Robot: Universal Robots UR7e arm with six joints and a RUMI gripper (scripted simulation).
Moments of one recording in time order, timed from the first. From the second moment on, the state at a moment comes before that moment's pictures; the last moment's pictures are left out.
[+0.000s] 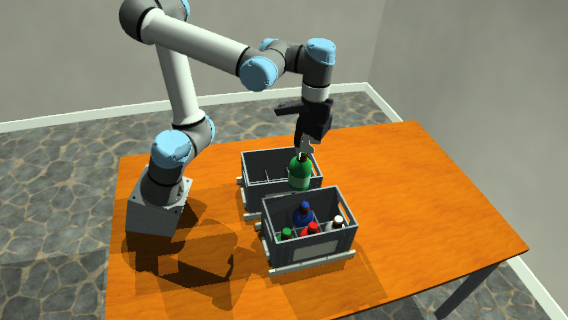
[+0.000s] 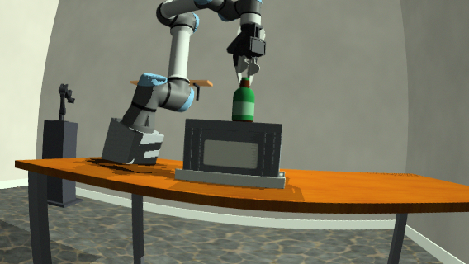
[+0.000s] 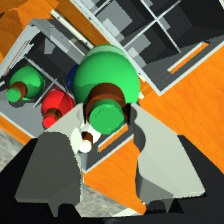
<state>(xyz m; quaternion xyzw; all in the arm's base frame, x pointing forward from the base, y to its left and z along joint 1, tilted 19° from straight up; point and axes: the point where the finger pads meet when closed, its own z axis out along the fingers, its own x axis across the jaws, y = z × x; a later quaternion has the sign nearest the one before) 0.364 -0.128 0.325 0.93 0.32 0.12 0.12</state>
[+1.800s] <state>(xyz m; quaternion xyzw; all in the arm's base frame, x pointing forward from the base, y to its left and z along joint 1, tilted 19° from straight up) 0.302 -0.064 0.294 0.93 0.32 0.12 0.12</state>
